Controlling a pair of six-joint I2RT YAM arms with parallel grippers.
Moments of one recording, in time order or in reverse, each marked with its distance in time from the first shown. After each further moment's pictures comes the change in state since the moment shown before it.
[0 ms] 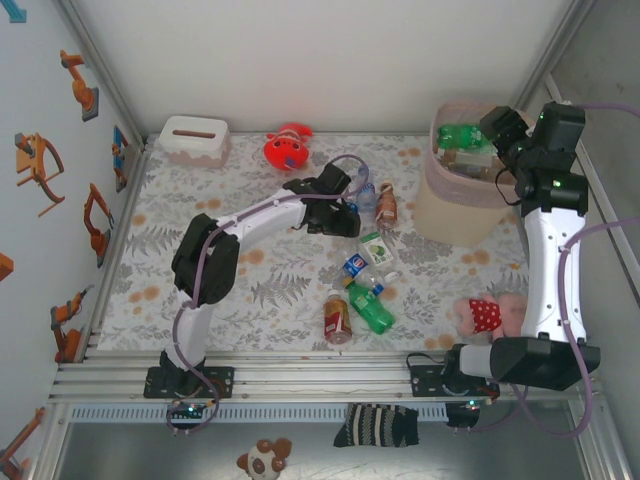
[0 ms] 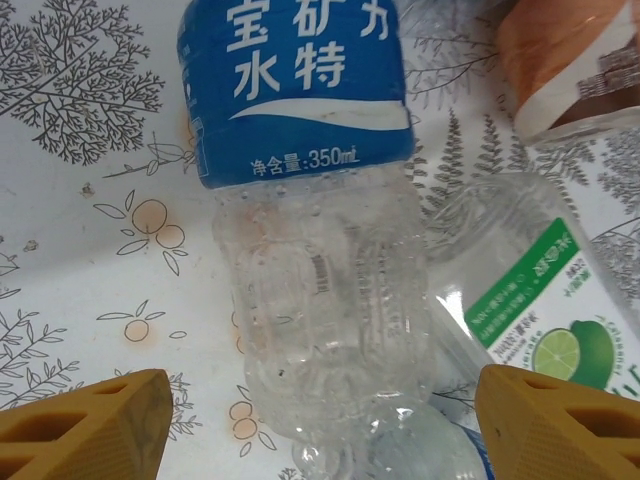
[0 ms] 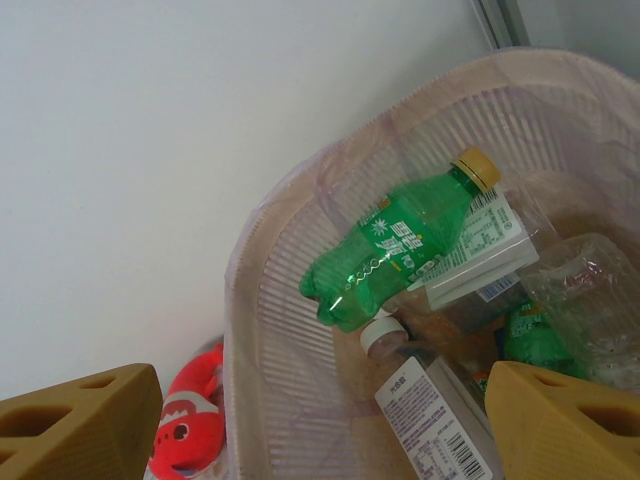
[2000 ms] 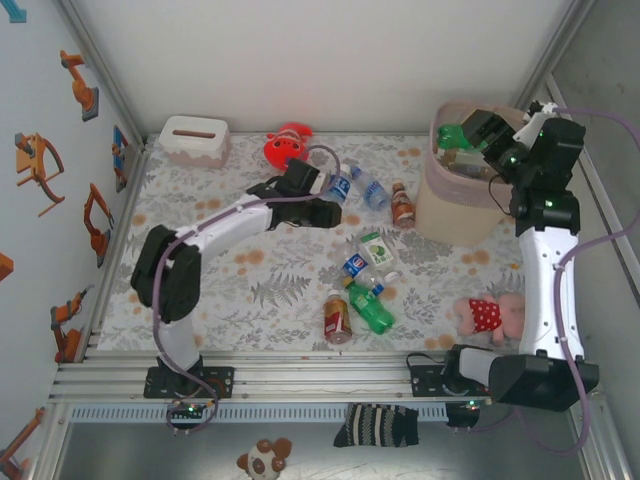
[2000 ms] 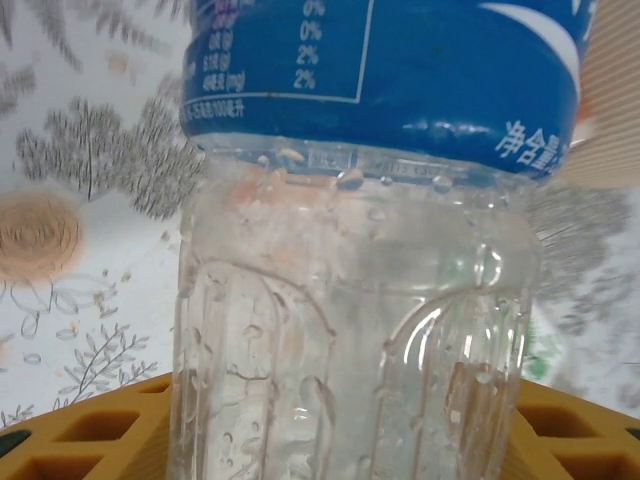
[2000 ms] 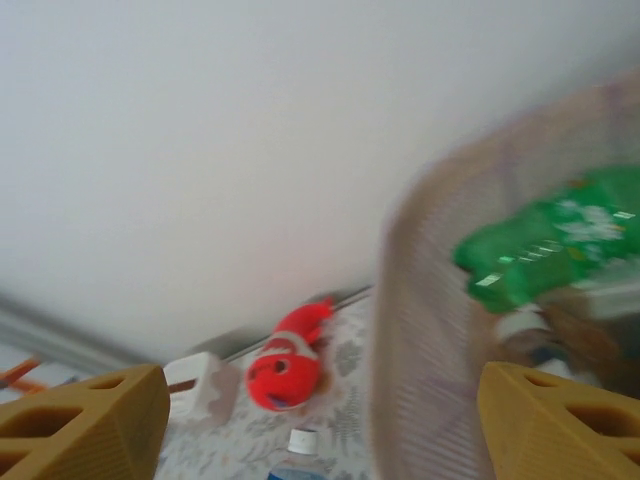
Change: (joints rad) left arm 0.084 -0.294 -0.297 0.257 0.087 0.074; right arm 0.000 -0.108 -0.198 0.315 -0.363 -0.042
